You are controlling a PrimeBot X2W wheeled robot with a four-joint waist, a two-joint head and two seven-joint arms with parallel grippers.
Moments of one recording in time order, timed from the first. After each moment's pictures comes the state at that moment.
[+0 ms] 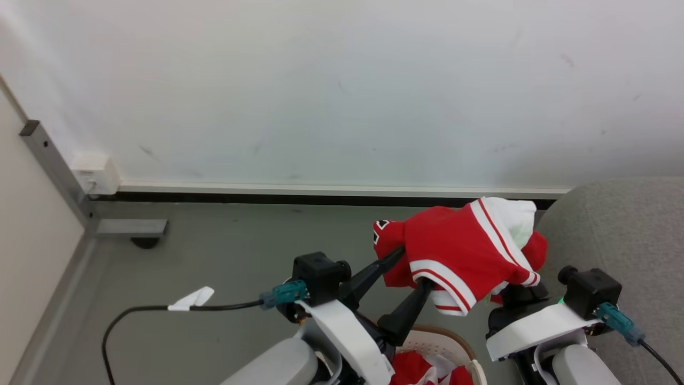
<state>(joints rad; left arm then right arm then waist) -0.56 0.19 -0.92 0.24 -0.79 -0.05 -0.19 -0.34 -0.05 0.29 0.41 0.44 0.13 -0.26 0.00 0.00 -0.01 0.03</state>
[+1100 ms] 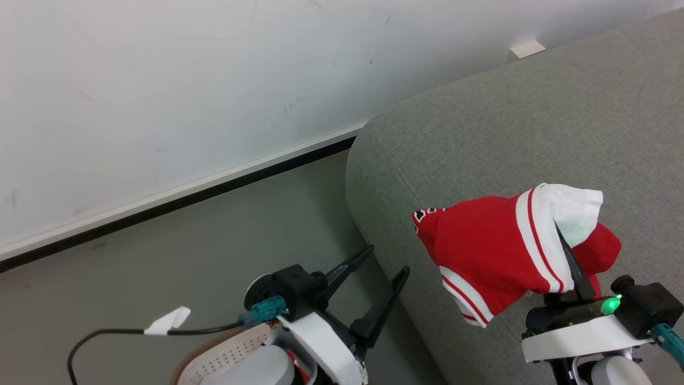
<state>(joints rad) -0.52 0.25 -0.89 0.25 -0.64 -0.04 -0.26 -0.22 -0.06 0.15 0.17 0.36 0.13 -0.26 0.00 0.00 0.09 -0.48</state>
